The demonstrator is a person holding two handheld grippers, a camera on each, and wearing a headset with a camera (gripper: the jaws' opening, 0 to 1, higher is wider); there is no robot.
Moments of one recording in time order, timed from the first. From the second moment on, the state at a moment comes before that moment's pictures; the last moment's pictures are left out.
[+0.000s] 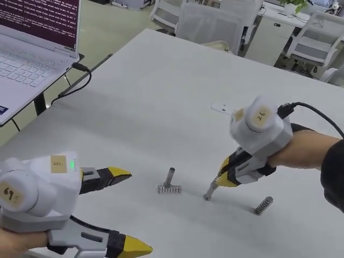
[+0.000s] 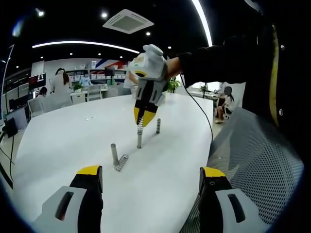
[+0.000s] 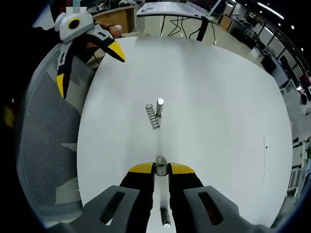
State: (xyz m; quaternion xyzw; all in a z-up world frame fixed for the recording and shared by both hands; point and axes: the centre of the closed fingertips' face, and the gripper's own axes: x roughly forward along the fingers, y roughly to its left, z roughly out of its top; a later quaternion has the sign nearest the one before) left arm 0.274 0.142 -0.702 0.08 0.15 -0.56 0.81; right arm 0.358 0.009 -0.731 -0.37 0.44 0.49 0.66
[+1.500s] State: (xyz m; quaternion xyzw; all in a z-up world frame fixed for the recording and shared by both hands) left arm 0.275 0.145 -0.703 0.08 0.15 -0.56 0.81; right arm 0.355 -0.011 -0.773 -0.37 0.47 0.46 0.65
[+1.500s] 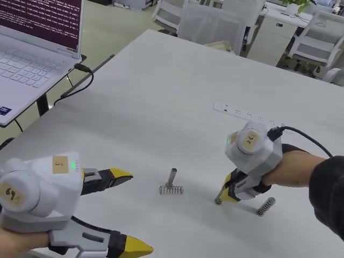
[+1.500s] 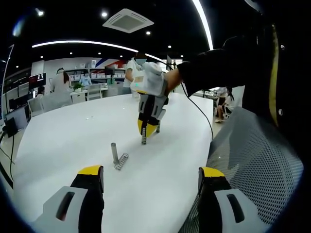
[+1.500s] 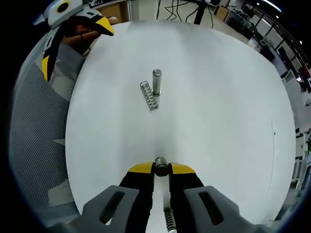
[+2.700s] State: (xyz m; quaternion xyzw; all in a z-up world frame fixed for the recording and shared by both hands) left arm 0.274 0.146 -0.702 0.08 0.15 -0.56 0.81; right arm 0.365 0.023 -0.754 -0.38 0.42 0.48 0.67
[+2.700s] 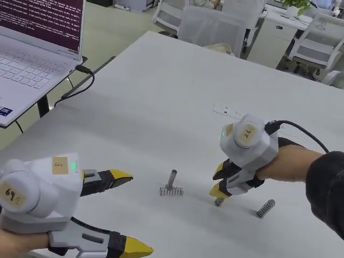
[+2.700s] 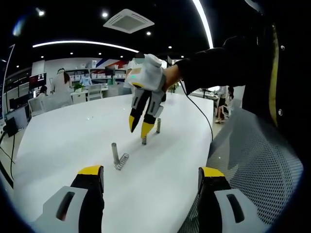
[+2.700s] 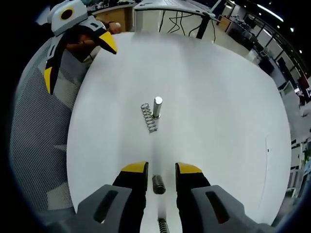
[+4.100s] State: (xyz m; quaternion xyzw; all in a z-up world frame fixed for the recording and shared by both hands) left arm 0.275 0.169 -0.704 0.07 0.16 -0.53 0.83; right arm 0.365 0.083 -0.790 -0.39 0.42 0.53 0.63
